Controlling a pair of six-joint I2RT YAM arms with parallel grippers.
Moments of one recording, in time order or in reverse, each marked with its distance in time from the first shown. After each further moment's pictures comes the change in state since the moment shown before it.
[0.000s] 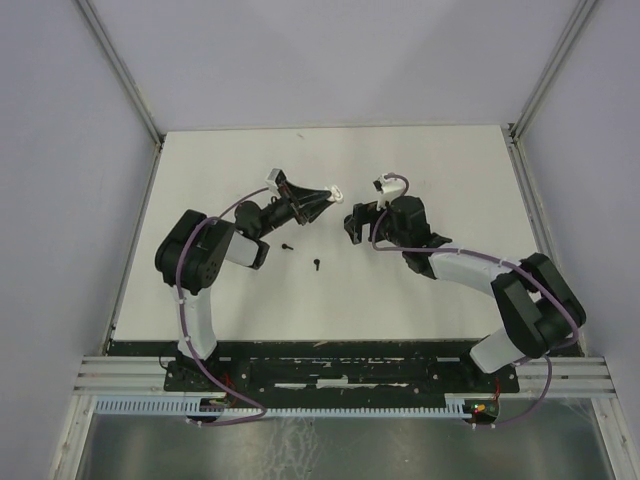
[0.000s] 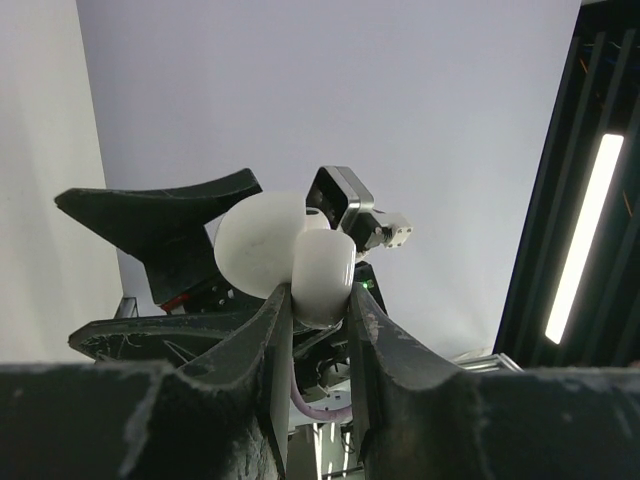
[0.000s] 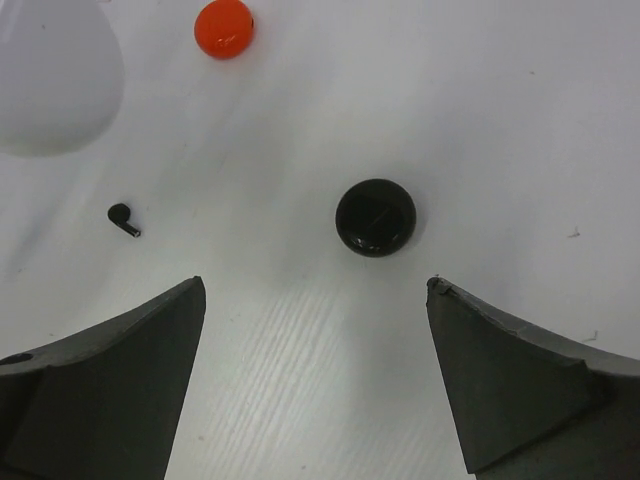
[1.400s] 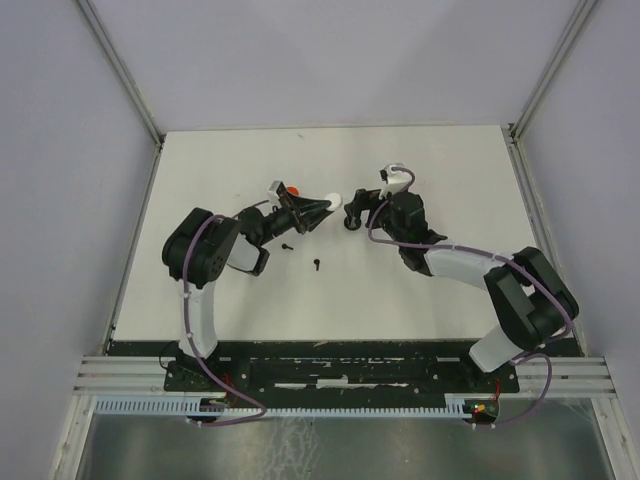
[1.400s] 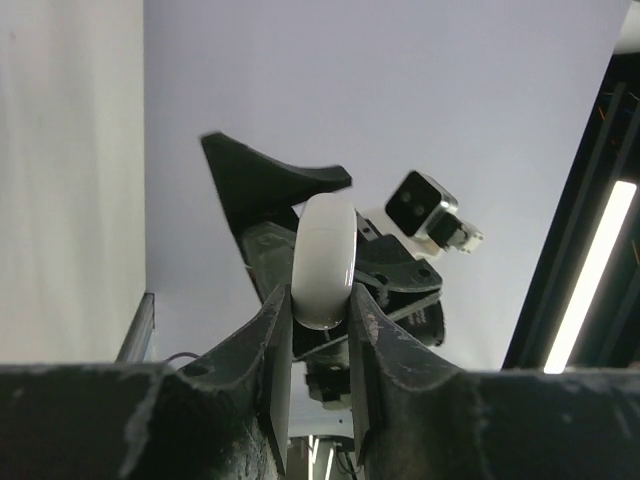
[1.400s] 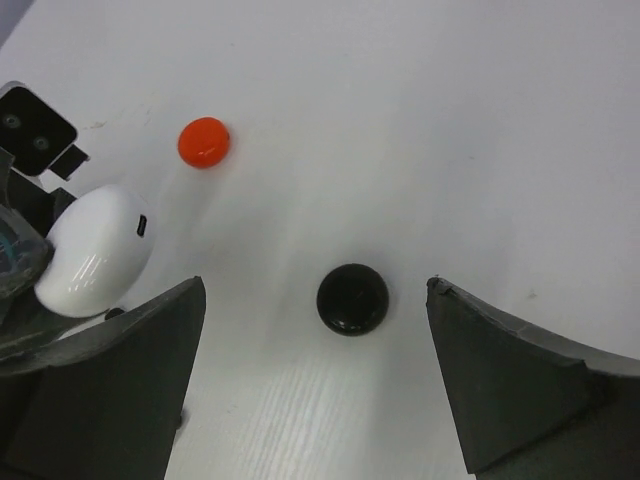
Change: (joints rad) left arm -0.006 0.043 -0.061 0.001 -0.019 -0.001; right arm 0.005 0.107 0.015 0.272 0.105 0.070
